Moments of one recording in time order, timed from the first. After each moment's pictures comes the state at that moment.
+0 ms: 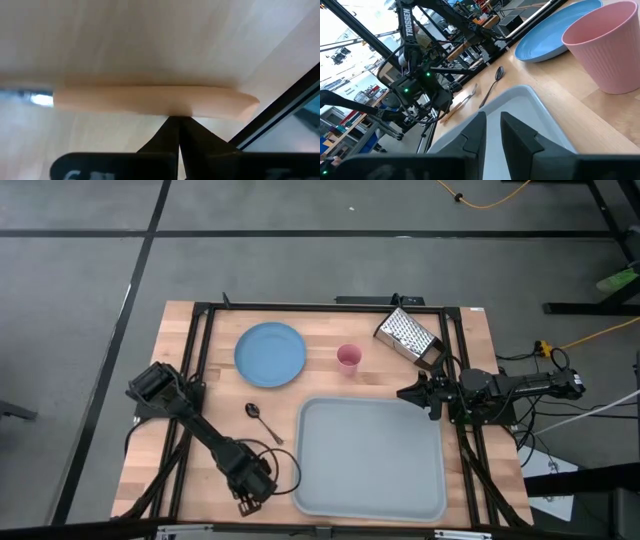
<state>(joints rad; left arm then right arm) -0.69 1.86 1.07 -0.58 0.34 -1.27 0.12 0.14 0.01 0.04 0.09 0.72</state>
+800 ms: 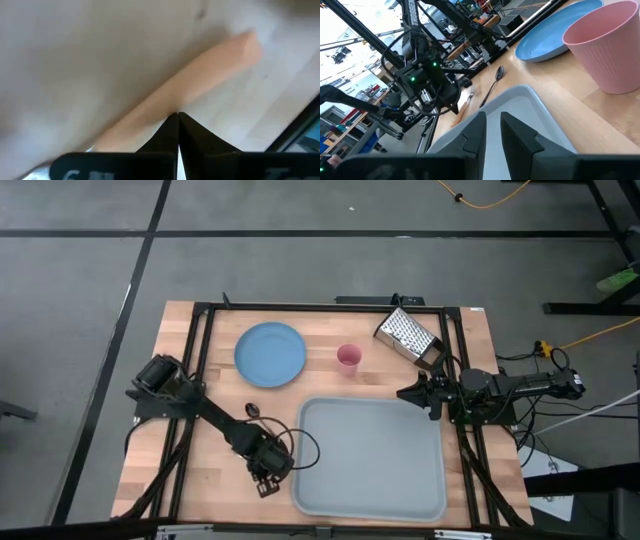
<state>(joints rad) -0.53 1.83 1.08 -0.59 0.28 -1.06 0.12 0.14 0.01 0.04 0.08 0.72</state>
